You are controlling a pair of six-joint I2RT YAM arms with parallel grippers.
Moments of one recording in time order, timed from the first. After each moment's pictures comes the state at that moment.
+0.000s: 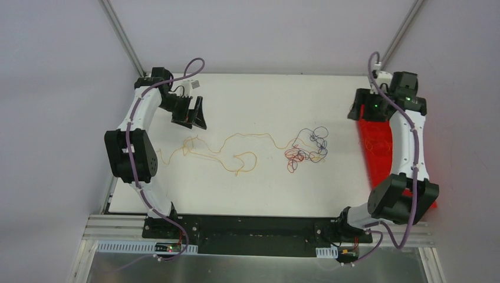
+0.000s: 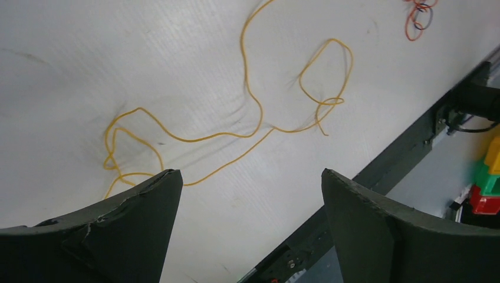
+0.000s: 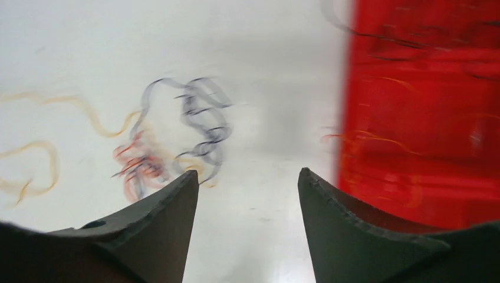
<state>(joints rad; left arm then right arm) 0.04 1.82 1.61 -1.11 0.61 0.29 -0.31 1.47 1.48 -0.91 -0.27 -0.17</state>
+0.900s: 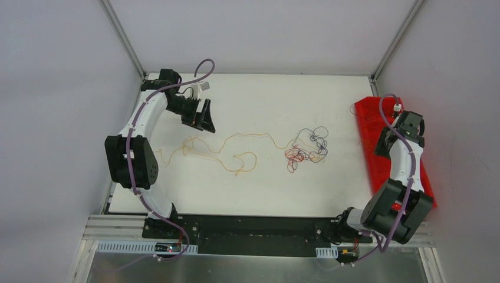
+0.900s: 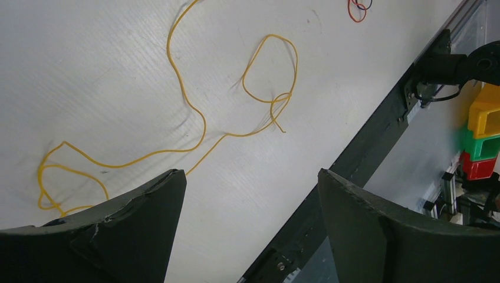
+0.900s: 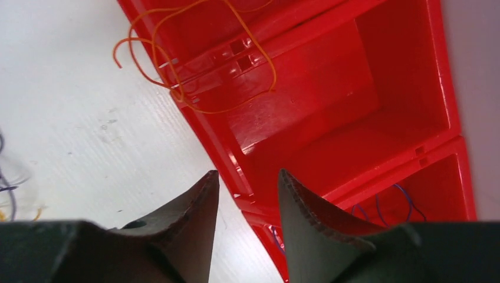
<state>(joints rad) -0.04 1.73 1.53 -1.10 0.77 0.32 -0.45 1.30 1.01 -0.72 0.10 -0.10</state>
